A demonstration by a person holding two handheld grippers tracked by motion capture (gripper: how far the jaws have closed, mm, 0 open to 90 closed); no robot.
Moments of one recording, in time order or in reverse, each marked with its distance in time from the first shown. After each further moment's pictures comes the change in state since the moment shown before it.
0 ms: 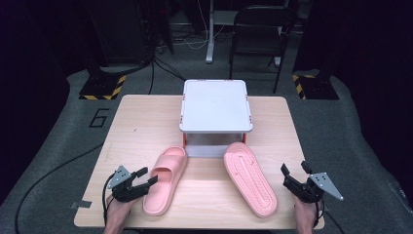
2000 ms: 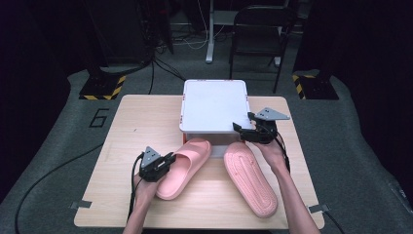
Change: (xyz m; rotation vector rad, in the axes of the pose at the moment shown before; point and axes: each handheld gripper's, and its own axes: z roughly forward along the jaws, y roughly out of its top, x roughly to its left) left arm -0.038 0.057 0.080 0.020 0.077 0.045; right arm 0.106 0.121 0.150 0.231 0.432 -0.236
